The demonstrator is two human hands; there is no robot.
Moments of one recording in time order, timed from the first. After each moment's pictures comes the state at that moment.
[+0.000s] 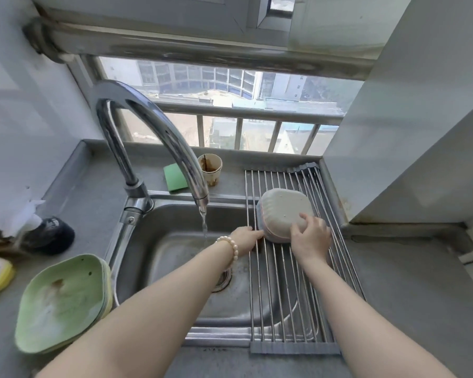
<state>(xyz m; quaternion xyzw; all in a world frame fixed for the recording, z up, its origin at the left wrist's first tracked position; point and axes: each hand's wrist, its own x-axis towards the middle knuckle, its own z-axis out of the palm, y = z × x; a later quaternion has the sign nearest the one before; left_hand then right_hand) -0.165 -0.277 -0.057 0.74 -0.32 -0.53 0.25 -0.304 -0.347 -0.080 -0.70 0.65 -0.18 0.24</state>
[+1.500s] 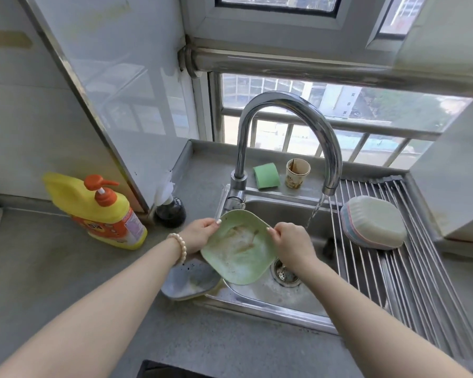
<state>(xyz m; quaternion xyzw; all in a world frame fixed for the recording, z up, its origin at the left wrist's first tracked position) 0.034 -0.050 -0.034 0.78 -0.26 -0.42 0.38 -0.137 -0.180 -0.027 -0.89 0.39 -0.04 0.22</state>
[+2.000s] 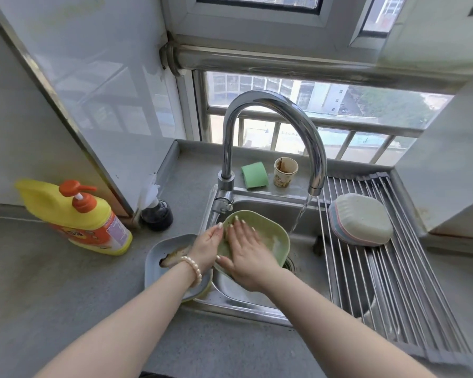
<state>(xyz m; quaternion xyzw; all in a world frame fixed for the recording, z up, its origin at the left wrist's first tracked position) -0.015 -0.070 -0.055 0.72 -0.19 -0.40 0.53 -0.122 -0.143 -0.039 -0.95 0.22 0.17 0.16</state>
